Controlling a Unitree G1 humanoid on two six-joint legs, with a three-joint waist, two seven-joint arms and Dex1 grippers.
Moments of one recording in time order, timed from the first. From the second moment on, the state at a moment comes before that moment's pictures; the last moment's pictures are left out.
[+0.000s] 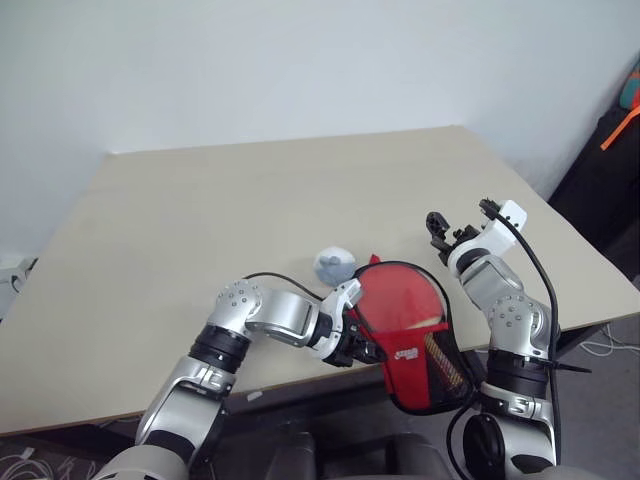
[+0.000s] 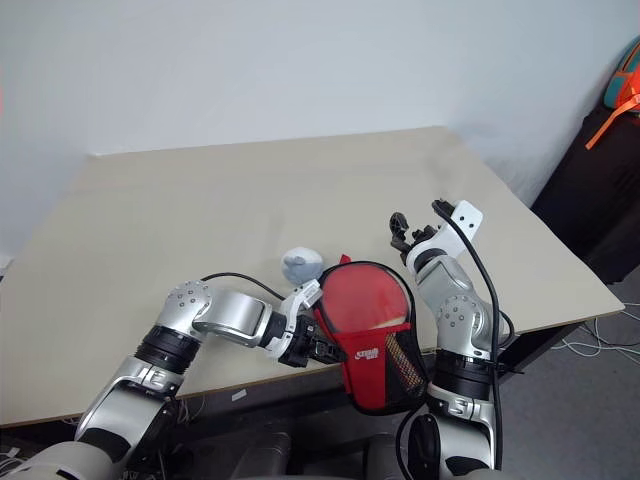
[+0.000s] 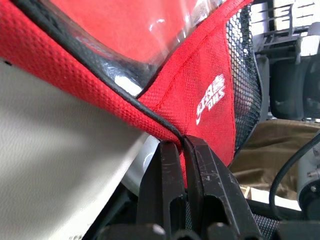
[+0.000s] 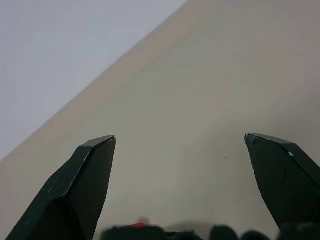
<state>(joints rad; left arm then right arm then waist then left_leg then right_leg) -0.61 0.35 -0.29 0.28 -1.95 1.46 0.56 -0.50 0.01 -0.34 -0.08 0.58 0.76 -0.19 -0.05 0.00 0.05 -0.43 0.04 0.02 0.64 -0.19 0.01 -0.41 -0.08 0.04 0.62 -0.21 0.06</state>
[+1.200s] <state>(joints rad) -0.78 0.74 -0.21 0.04 -1.61 1.45 -0.04 -0.44 -0.12 -0.09 -0.10 0.55 0.92 0.01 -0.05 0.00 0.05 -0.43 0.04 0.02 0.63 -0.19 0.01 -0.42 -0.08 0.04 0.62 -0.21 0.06</state>
